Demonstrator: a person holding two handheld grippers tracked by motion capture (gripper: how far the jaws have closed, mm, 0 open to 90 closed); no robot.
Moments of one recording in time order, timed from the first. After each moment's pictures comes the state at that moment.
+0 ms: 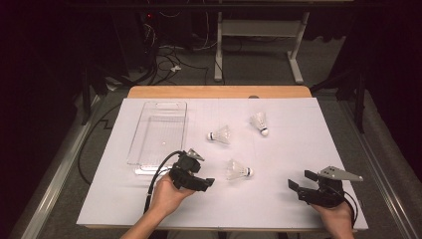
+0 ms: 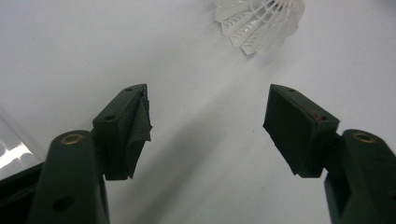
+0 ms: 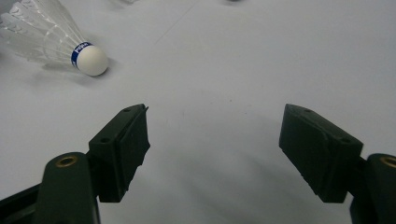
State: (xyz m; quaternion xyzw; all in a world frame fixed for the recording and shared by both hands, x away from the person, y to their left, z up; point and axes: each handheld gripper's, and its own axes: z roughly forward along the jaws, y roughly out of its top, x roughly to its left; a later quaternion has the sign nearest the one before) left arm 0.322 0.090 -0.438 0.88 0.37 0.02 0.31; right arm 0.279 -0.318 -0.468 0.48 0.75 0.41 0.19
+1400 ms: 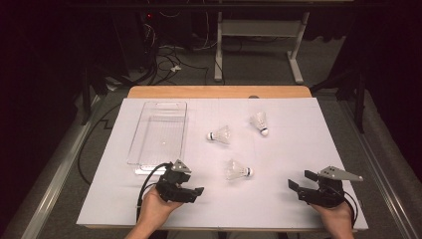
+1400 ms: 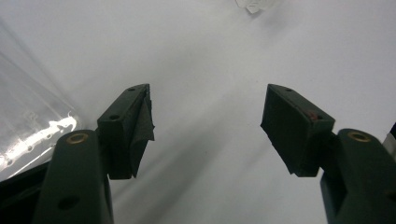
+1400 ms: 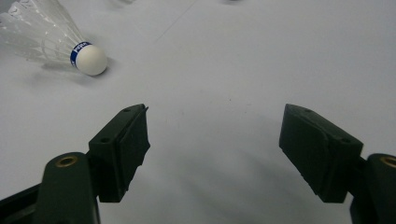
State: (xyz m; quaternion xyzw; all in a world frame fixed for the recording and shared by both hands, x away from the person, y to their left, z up) left arm 0.291 0.122 -0.448 0.87 0.38 0.03 0.32; right arm 0.279 -0.318 -0.469 0.48 0.75 0.41 0.19
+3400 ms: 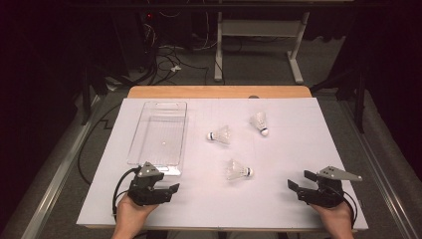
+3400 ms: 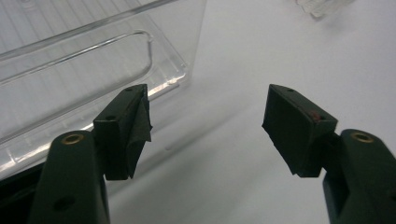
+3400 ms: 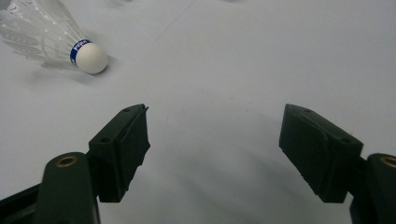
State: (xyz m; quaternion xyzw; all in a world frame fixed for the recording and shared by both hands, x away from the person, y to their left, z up) left arm 0.273 0.185 -0.449 0.82 0.44 0.10 0.35; right arm 0.279 -0.318 -0.469 0.48 0.76 0.41 0.19
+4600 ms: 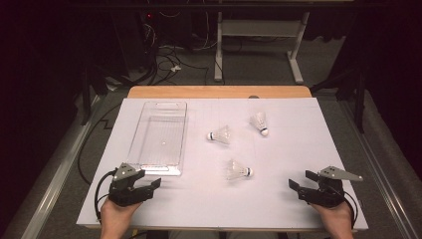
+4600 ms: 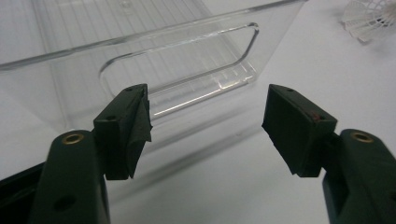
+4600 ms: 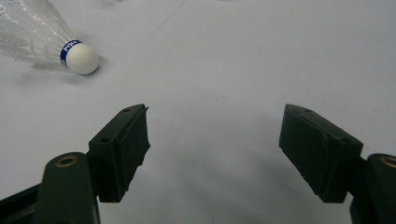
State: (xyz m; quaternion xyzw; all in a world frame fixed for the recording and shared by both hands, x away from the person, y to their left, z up) left arm 0.265 0.233 -0.455 0.77 0.48 0.15 0.39; right arm 0.280 -0.319 -0.470 0.49 0.75 0.40 0.19
